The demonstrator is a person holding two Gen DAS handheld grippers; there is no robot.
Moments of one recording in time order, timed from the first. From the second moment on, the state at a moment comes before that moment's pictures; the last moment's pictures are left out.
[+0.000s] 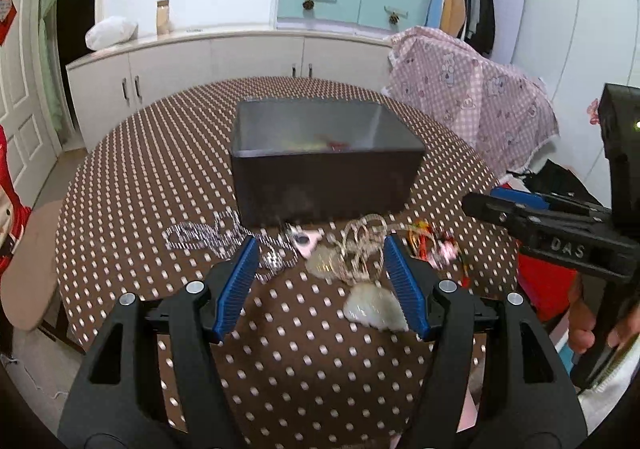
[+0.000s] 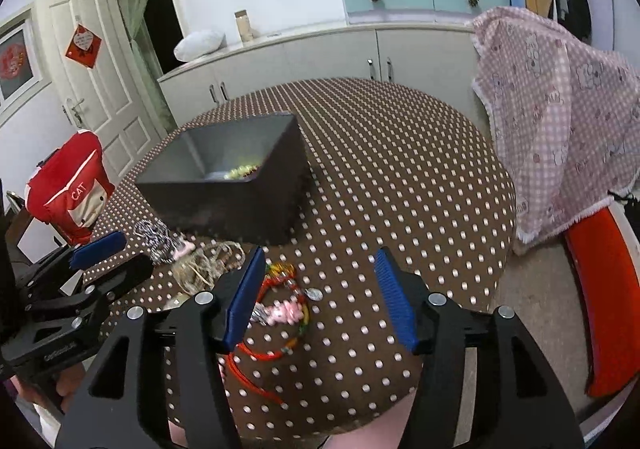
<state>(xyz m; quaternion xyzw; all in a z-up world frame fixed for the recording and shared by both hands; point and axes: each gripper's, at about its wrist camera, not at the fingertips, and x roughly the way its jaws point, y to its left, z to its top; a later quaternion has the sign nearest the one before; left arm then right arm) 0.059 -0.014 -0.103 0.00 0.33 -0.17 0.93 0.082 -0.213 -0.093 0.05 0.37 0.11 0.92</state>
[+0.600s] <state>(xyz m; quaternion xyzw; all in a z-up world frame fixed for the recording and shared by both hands) 0.050 -0.034 -0.128 0.02 0.37 -0.20 0.91 0.071 -0.220 -0.114 0.08 0.40 0.12 0.91</state>
